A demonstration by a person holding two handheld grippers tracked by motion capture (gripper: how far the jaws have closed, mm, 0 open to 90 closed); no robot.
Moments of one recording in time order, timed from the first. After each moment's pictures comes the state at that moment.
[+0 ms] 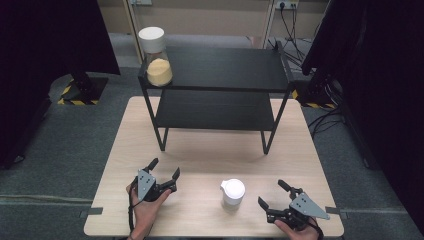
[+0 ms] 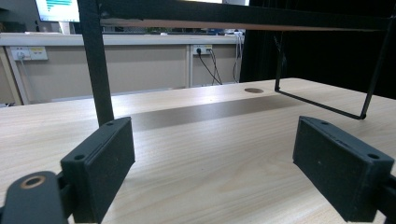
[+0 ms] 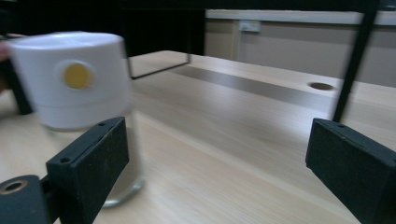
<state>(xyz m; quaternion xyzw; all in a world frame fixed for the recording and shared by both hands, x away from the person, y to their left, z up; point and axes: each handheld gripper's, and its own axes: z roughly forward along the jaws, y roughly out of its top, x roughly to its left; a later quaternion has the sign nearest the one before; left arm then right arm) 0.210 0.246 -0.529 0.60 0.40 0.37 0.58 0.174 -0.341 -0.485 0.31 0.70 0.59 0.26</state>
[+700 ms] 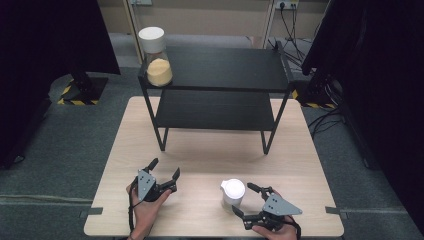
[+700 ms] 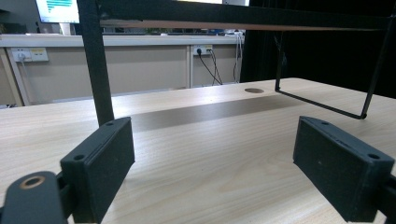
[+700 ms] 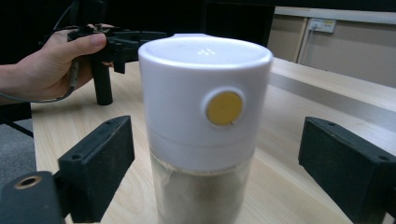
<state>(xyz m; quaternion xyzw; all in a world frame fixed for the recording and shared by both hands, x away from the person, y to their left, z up) 0.210 0.246 -0.530 0.60 0.40 0.37 0.58 0.202 -0.300 -0.478 0.23 0.74 0.59 0.20</state>
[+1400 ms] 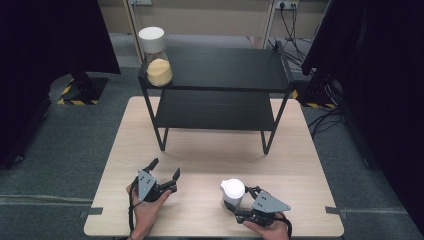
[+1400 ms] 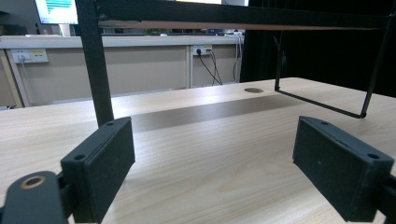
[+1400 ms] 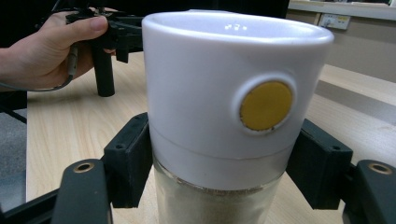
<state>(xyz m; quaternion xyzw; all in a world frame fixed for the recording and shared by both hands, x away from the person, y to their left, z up) 0.209 0.245 -0.530 0.60 0.40 0.38 0.59 0.213 -0.283 -0.484 0.22 0.76 0.58 0.20</state>
